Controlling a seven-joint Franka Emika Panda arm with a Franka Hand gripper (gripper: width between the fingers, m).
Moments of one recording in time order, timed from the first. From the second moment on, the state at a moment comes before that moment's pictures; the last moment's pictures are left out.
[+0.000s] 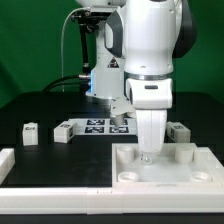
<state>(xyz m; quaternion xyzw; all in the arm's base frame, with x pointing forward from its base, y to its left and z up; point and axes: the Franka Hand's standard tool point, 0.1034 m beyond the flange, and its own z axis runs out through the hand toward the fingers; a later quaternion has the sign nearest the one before) 0.487 0.050 0.006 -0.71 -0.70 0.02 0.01</state>
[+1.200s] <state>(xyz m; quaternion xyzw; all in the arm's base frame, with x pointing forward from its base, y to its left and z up) 0.472 0.054 0.040 -0.77 -0.64 0.00 0.00</state>
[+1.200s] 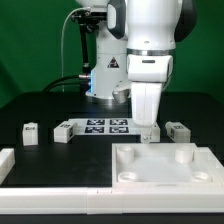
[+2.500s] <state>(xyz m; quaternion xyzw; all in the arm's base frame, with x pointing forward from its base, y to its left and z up) 0.420 0.125 0.043 -0.99 -0.14 0.02 0.02</state>
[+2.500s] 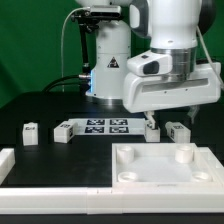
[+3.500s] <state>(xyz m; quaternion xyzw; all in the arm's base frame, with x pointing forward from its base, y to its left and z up) 0.391 0.137 0.036 -0.93 -0.15 0.35 -0.01</state>
